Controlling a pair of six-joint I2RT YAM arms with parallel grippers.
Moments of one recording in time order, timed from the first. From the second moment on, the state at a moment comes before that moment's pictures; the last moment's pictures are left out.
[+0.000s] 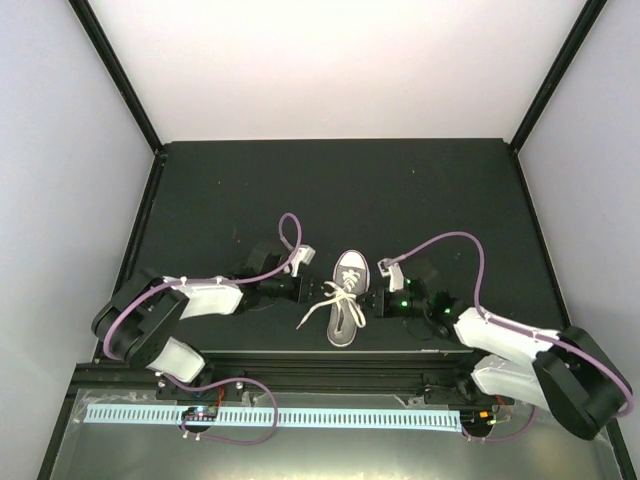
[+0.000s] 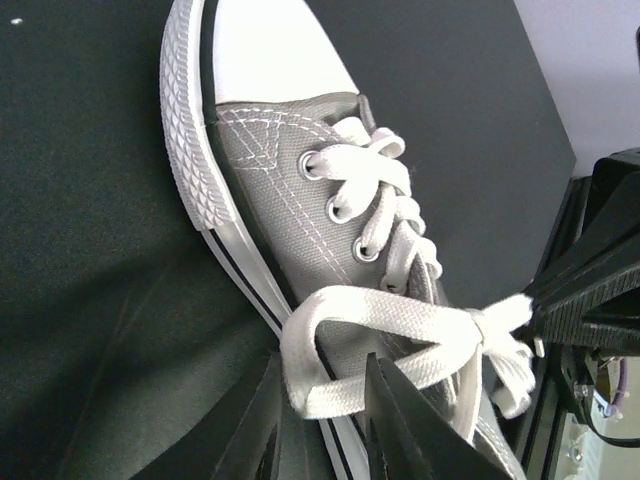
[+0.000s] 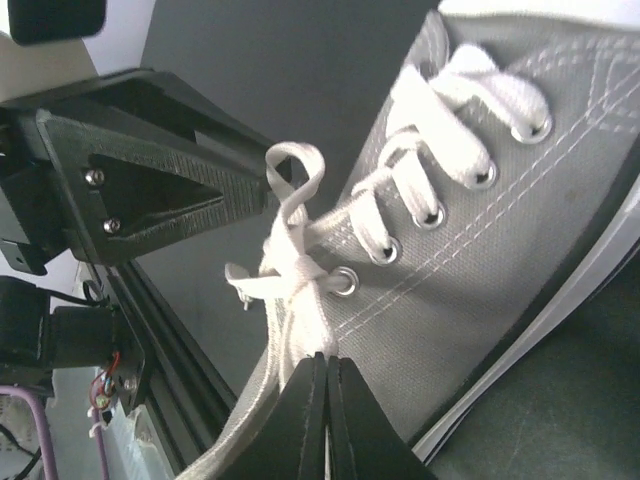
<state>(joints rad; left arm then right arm) -0.61 1.50 0.49 0.32 0.58 -0.50 0.66 1.15 0.30 0.21 -0.51 0.73</state>
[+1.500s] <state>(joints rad) -0.68 1.54 0.45 0.50 0.63 -0.63 0.76 1.01 0.25 -0.03 -0.40 0.54</state>
